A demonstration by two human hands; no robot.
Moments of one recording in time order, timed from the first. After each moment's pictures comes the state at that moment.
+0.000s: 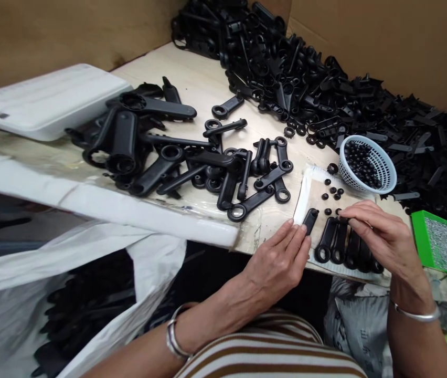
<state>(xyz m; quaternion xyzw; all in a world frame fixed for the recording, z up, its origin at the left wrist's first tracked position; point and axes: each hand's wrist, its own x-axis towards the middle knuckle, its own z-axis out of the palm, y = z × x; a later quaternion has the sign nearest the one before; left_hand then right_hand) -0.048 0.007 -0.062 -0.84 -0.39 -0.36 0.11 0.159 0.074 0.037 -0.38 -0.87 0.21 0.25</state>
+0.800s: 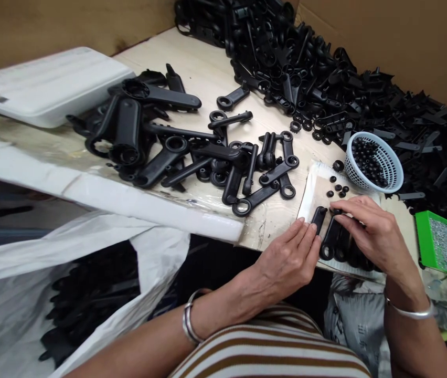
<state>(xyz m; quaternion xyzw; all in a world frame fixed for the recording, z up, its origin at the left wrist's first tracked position) -0.040 0.009 -0.060 -0.84 -0.38 -0.35 0.12 0.135 0.076 0.034 -0.40 -0.89 0.13 0.18</state>
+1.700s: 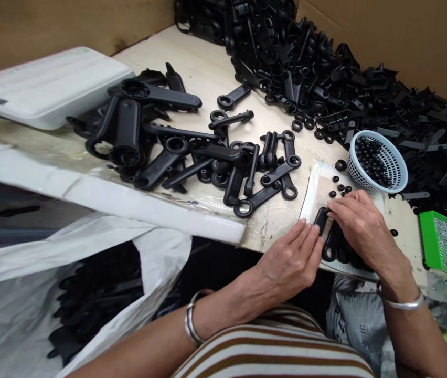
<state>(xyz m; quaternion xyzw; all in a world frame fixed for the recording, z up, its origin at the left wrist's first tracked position) -0.042 0.009 -0.060 -0.85 -0.38 -0.35 0.11 0.129 0.085 0.017 -0.34 -0.94 -0.05 0.06</state>
